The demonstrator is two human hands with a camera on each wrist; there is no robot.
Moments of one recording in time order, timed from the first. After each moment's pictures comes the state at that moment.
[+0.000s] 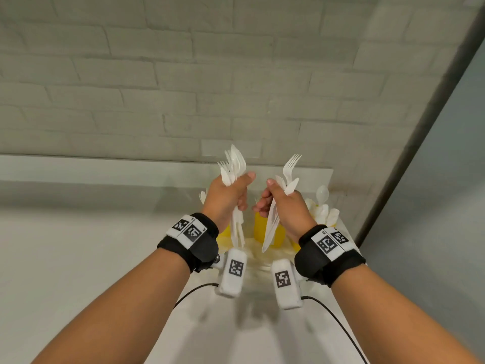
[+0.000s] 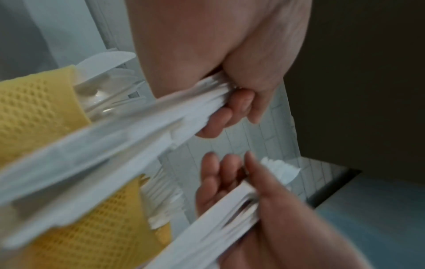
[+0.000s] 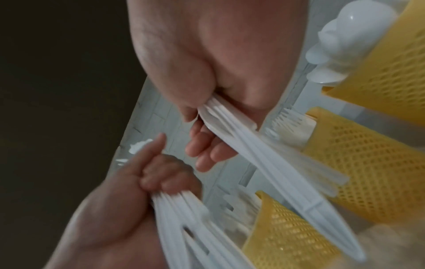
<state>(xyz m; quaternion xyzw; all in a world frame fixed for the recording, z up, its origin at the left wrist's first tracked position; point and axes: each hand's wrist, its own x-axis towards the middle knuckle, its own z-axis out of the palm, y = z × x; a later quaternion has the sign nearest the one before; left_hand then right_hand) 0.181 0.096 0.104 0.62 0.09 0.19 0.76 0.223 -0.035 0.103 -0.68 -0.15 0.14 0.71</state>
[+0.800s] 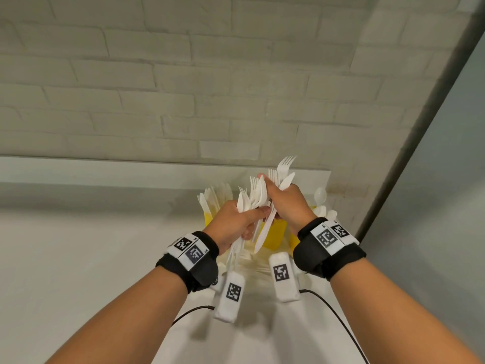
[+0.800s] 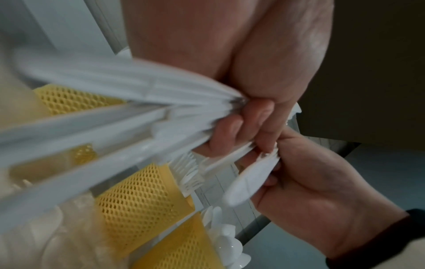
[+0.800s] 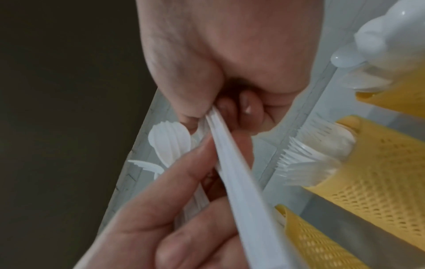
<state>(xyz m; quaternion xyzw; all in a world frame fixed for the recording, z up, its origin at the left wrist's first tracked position) 0.160 0.084 0.083 0.68 0.05 0.04 0.73 0.231 -0.032 0.118 -0.78 -0.14 0.09 0.61</state>
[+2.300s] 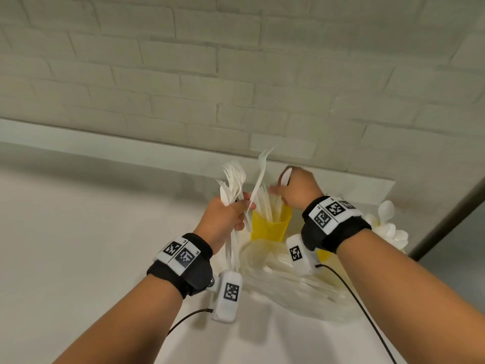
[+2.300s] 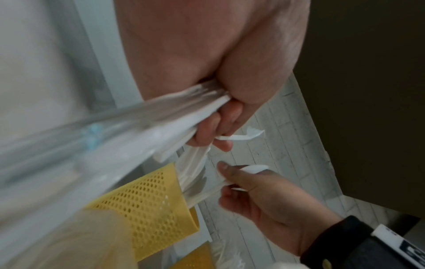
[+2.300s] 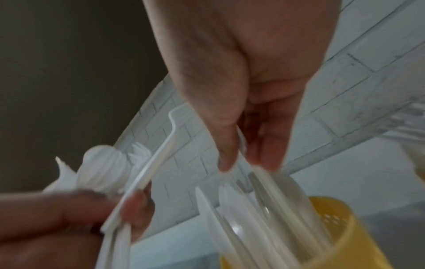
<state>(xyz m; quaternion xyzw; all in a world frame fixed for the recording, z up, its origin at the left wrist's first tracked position) 0.127 0.180 0.070 0.60 0.19 0.17 0.76 0.277 0.072 0.105 -0.90 -0.32 0.03 0.30</state>
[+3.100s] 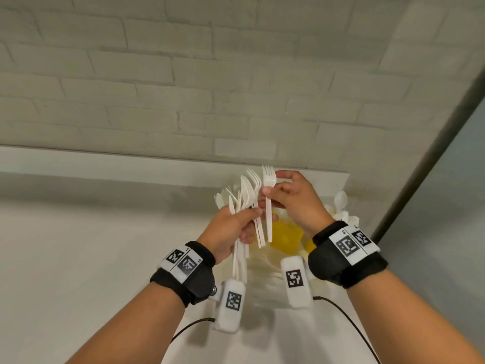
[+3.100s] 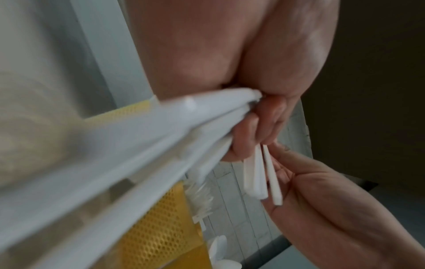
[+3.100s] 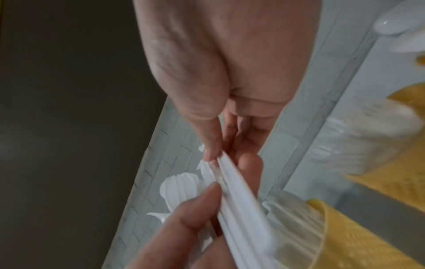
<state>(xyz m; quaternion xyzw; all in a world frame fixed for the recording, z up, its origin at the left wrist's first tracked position) 0.142 0.114 0.081 0.56 0.06 0.03 0.83 0.224 -0.011 0.124 -0.70 -0.22 0.12 0.67</state>
